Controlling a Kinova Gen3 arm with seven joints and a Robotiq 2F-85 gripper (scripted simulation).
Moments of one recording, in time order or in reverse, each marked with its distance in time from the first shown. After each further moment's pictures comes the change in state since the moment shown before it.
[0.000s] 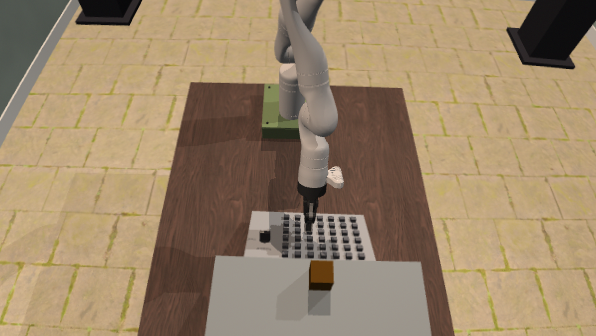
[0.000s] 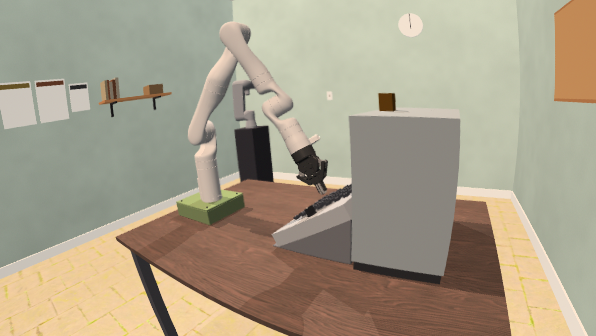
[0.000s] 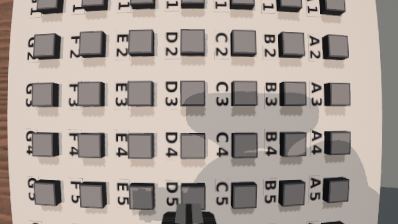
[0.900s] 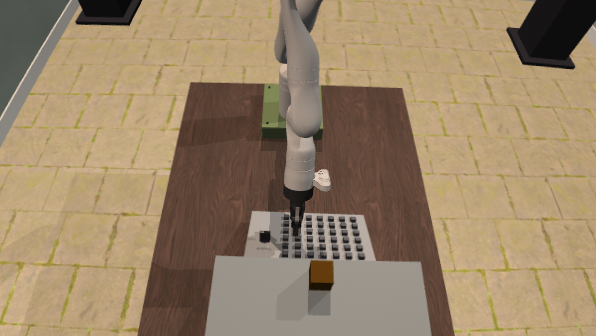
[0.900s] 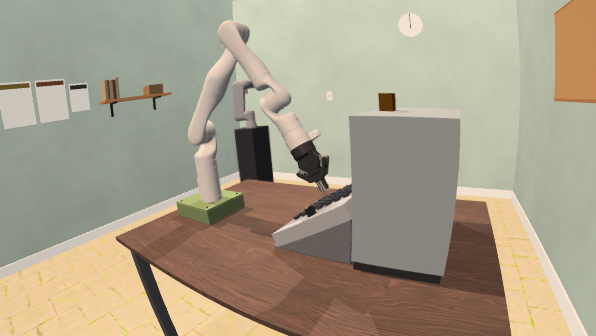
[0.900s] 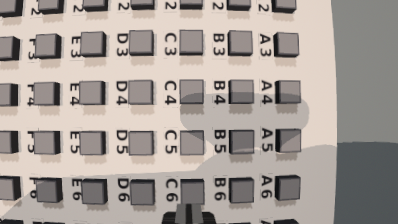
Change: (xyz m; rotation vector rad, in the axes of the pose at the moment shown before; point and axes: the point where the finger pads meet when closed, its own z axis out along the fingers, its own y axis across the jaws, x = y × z) arm -0.035 0.033 -0.006 -0.026 0.000 0.006
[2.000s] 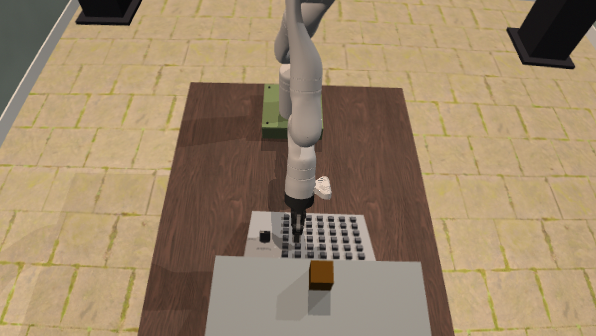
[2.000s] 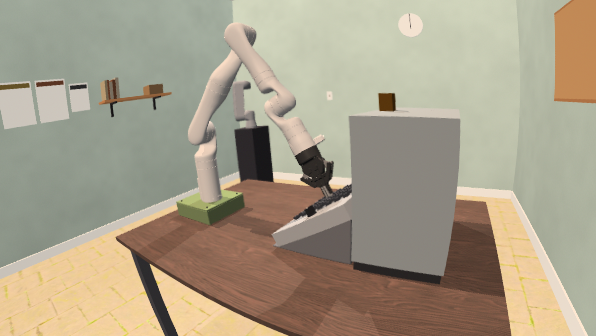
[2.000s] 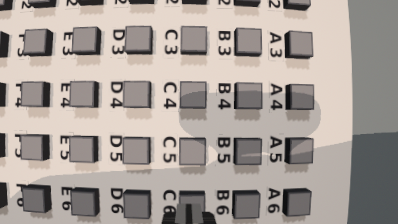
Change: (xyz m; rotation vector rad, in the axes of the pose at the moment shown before) arm 0.004 0.001 0.020 0.018 0.002 -0.020
